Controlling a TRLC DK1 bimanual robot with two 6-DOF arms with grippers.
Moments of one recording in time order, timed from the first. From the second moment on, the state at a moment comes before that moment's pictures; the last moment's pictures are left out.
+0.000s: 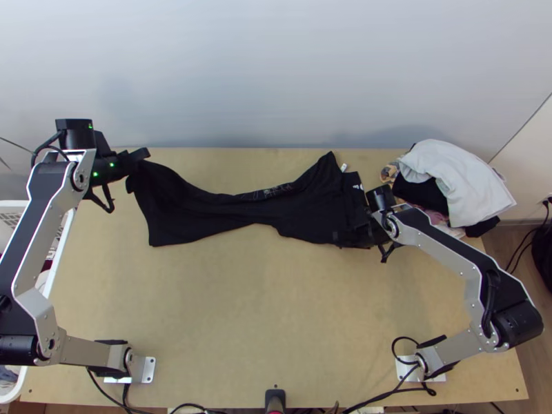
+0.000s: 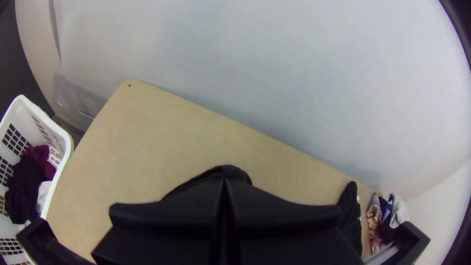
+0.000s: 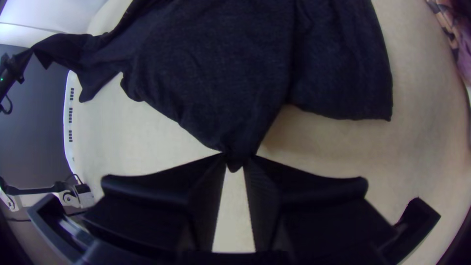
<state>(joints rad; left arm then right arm) 0.06 1.52 1.52 -0.69 0.07 -0.39 0.32 1.64 1.00 -0.55 -0.37 0.30</state>
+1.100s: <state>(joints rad) 0.15 1.73 1.20 -0.29 0.04 -0.40 0.22 1.41 1.27 -0.79 -0.37 0.35</state>
